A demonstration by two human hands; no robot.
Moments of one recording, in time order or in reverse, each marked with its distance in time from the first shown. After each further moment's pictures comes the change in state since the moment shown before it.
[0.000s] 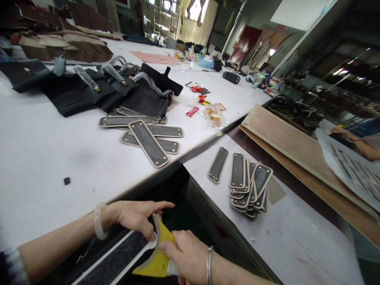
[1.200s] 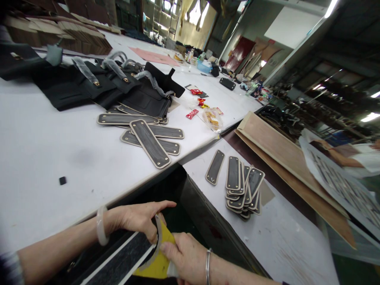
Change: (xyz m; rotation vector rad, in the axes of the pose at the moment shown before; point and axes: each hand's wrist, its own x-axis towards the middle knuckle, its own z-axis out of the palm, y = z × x) left_hand 0.002 -0.012 0.008 -0.298 0.000 0.016; right_hand 0.008 -0.003 0.012 0.032 0.039 0.020
